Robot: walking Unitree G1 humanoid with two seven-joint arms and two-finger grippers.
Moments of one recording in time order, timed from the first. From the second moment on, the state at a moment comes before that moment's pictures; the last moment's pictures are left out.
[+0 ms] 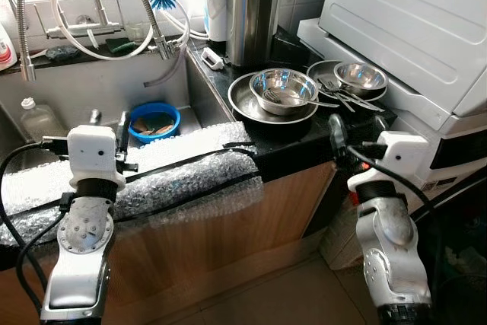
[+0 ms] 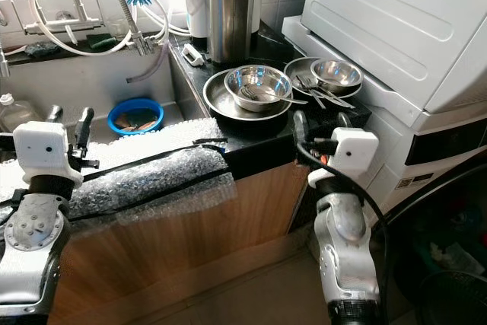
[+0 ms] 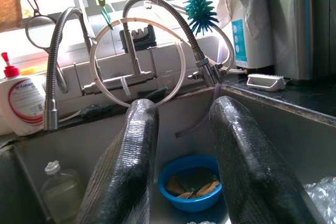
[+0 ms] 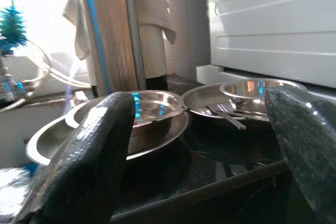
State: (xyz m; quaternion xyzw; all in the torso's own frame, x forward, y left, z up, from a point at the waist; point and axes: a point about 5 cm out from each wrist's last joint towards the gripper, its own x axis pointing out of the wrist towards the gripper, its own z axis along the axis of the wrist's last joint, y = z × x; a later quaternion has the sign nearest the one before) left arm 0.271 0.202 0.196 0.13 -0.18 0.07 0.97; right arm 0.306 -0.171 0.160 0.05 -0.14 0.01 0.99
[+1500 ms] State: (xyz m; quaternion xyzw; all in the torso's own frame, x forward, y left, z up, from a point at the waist) left arm 0.276 0.184 0.195 0.12 -0.18 0.04 0.97; right arm 0.357 -0.166 0.170 0.07 -0.09 0.00 0.99
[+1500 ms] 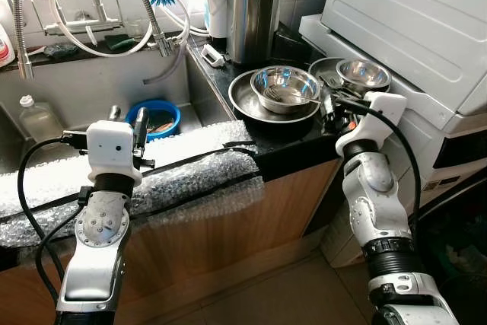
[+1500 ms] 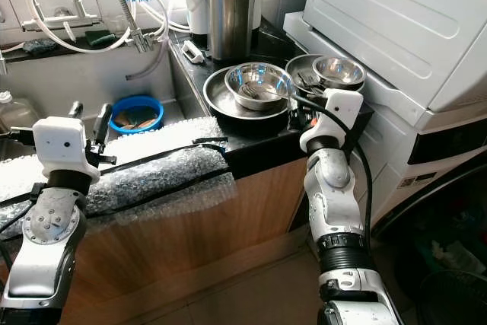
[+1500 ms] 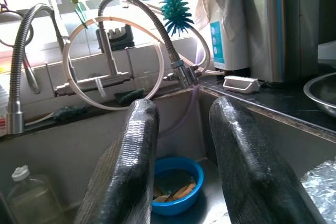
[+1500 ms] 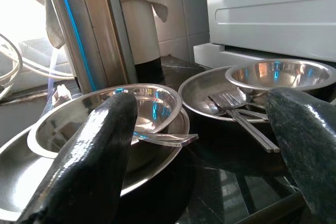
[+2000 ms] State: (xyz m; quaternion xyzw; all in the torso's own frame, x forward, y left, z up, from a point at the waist) left arm 0.276 0.183 0.195 0.12 -0.18 0.04 0.97; right arm 0.359 -0.161 0.150 0.07 -0.04 0.02 1.00
